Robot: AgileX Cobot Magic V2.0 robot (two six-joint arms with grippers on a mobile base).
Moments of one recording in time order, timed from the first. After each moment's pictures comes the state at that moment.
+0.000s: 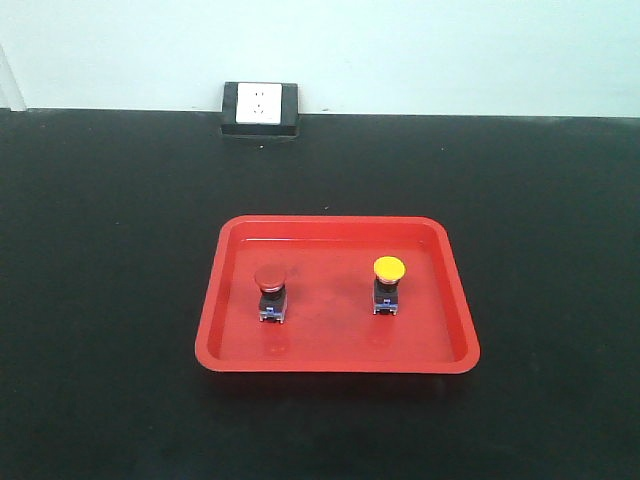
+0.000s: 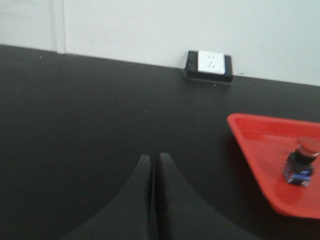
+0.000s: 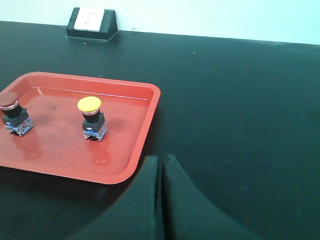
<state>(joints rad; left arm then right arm) 0.02 -0.01 -0.11 0.00 0.36 -0.09 0.44 0.26 -0.40 -0.46 0.62 0.46</state>
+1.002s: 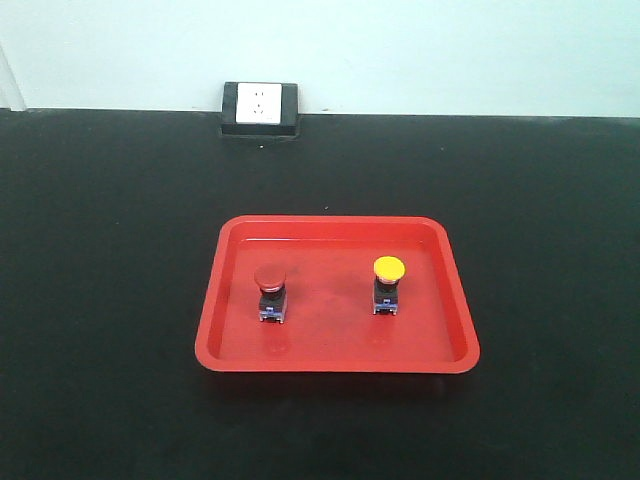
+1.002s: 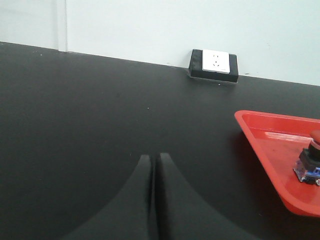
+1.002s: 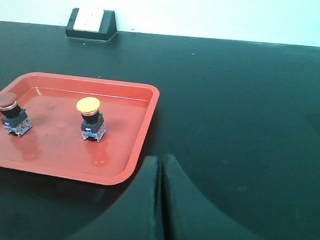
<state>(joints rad) 0.03 -0.01 0.02 0.00 0.19 -0.09 0.44 0.26 -0.40 -0.47 0.62 0.46</state>
